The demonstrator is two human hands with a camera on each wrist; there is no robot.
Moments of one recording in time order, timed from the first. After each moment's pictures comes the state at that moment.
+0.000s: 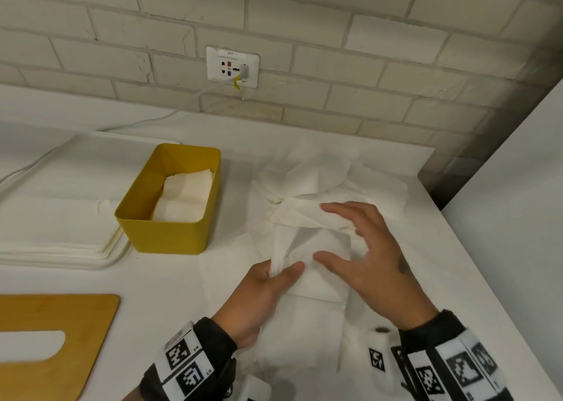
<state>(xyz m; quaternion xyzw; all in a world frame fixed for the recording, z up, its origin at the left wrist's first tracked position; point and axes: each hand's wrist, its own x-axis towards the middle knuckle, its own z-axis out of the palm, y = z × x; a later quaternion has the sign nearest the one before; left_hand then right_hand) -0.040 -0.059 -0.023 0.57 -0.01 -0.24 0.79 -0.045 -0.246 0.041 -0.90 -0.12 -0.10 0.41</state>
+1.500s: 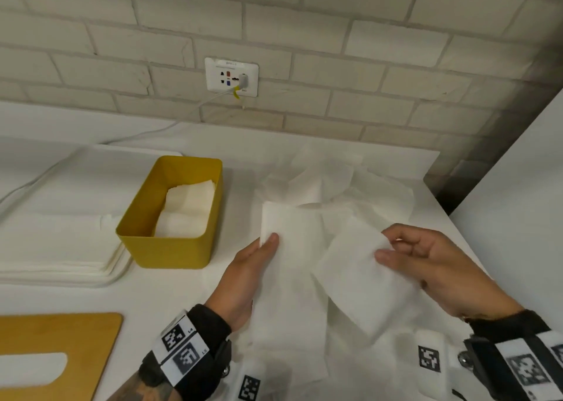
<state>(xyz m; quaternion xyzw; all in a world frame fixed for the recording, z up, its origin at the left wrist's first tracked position) -0.003 -0.047 -0.011 0.51 0.03 -0.20 0.84 -0.034 -0.306 0.065 -0.76 -0.04 0.09 0.64</state>
